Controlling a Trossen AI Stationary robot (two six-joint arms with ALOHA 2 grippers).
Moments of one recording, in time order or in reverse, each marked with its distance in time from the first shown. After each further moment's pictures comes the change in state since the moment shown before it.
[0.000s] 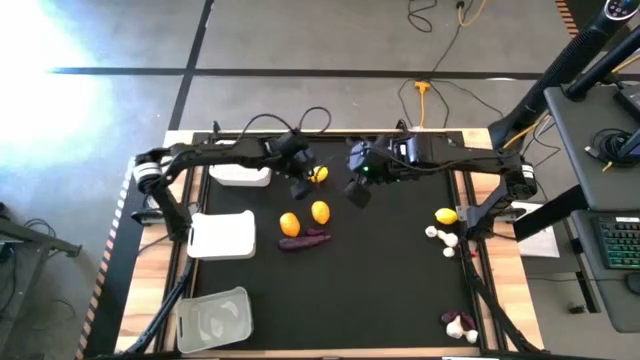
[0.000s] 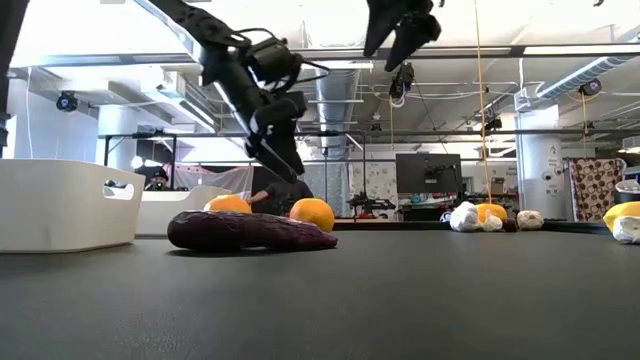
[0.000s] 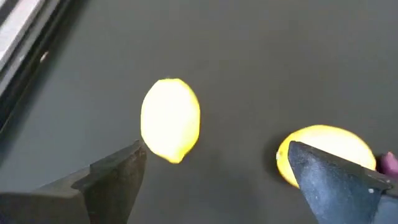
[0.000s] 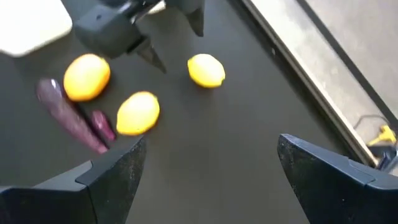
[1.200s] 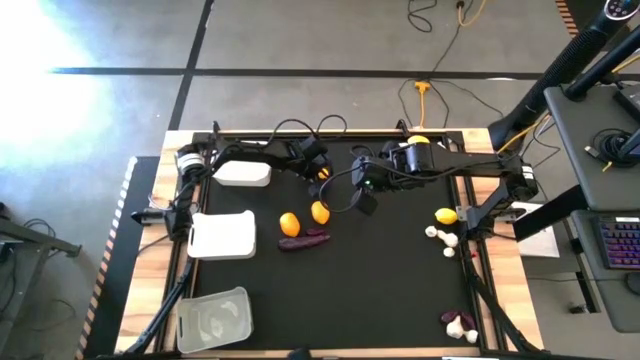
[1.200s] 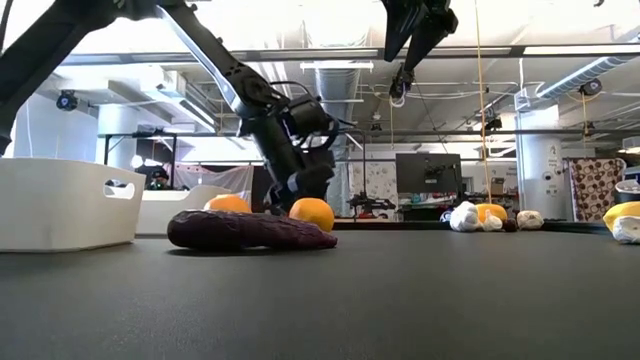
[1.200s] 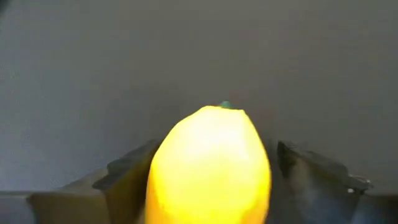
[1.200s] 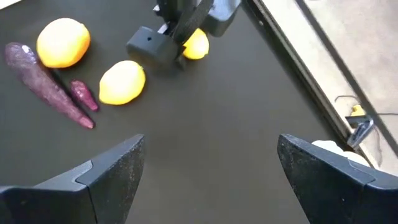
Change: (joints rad) left arm 0.031 0.341 0.136 0.121 -0.025 -0.064; right arm 0.059 0.000 -0.002 -0.126 0.071 0.072
